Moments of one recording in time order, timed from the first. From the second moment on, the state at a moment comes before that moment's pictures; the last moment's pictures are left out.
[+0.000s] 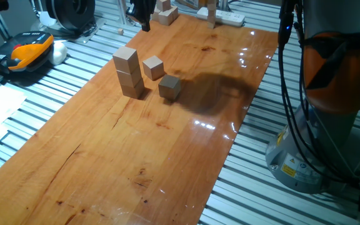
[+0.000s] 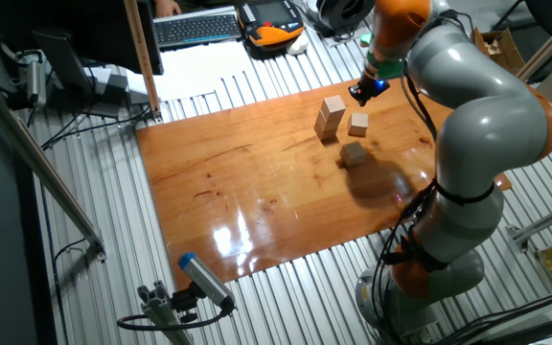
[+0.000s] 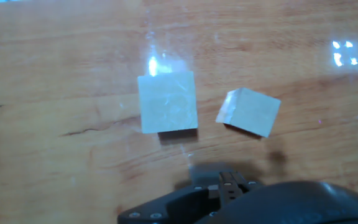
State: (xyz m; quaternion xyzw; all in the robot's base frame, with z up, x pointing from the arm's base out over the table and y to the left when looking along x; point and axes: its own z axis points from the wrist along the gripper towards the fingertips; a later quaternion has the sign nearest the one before) arm 0.545 -0.077 0.270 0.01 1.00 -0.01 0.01
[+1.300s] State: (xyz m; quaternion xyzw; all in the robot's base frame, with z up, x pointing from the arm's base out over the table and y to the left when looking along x) arm 0.547 -0.092 0.229 0.00 1.00 -0.01 0.01
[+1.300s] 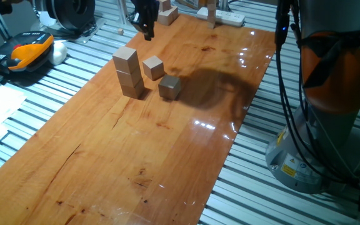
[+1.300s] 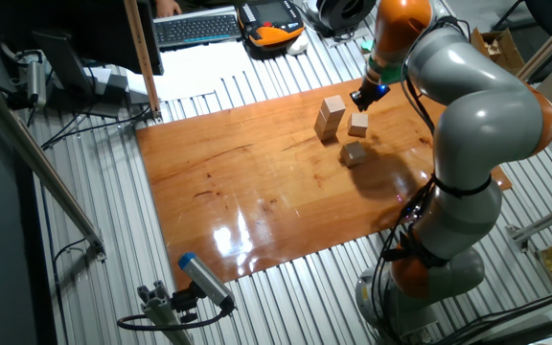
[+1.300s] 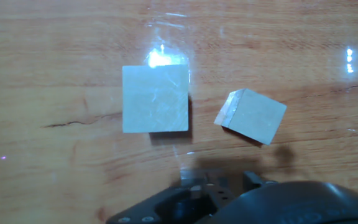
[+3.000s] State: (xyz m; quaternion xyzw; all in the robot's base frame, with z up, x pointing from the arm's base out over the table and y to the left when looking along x) arm 0.521 -0.092 0.171 0.04 1.00 0.00 0.01
